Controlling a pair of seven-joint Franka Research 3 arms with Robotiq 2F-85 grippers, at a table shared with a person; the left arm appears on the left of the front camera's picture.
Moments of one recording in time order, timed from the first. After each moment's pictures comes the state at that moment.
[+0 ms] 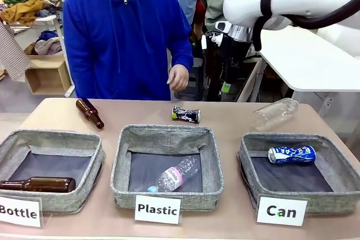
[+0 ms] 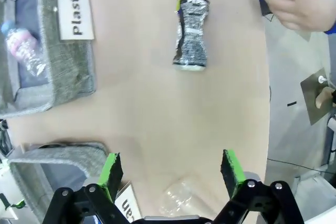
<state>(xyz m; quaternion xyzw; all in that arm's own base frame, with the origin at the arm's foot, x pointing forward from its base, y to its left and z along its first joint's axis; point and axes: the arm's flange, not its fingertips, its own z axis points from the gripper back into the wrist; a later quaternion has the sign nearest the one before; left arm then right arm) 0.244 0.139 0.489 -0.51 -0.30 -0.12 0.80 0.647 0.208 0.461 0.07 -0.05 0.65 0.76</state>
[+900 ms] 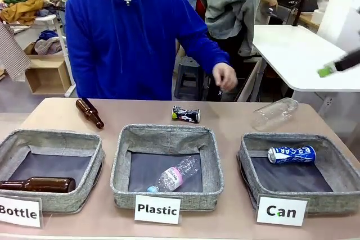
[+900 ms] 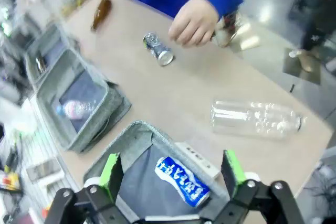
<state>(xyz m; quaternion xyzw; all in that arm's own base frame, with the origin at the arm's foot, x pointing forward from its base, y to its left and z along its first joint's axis) 0.244 0.139 0.490 -0.51 -0.30 -0.12 0.80 0.428 -0.093 0.526 0.26 -0.32 0.30 0.86</state>
